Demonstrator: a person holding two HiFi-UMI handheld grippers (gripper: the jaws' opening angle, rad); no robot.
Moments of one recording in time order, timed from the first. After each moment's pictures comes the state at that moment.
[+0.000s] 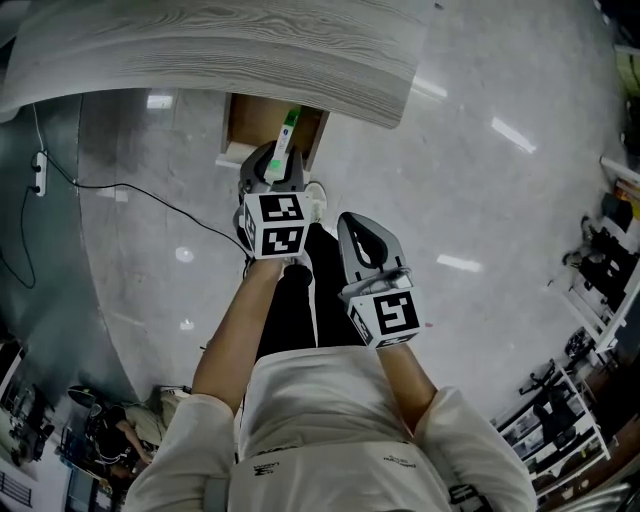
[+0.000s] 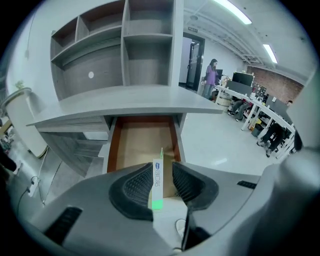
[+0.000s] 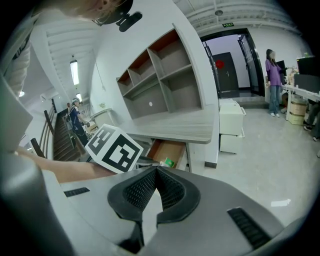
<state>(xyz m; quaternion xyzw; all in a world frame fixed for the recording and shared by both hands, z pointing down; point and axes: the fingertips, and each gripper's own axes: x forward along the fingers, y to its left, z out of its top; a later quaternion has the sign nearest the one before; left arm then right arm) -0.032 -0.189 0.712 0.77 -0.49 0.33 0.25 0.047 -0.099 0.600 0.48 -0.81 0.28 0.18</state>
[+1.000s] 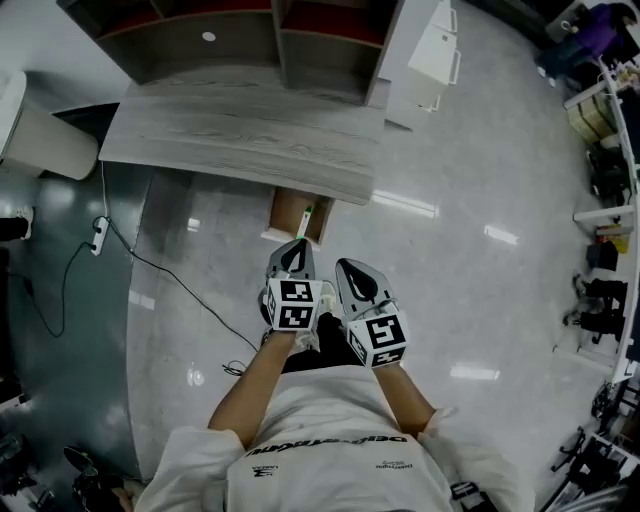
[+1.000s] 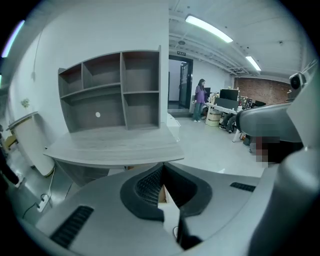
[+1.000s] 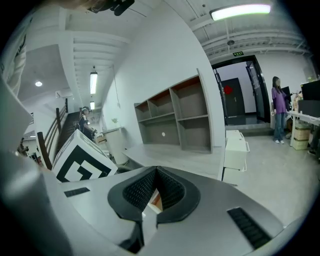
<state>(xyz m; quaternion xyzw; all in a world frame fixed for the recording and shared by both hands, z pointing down) -0.036 -0.132 0.525 0.81 -0.49 0.27 0.18 0.023 -0.092 0.435 0.48 -0.85 0.18 0.13</state>
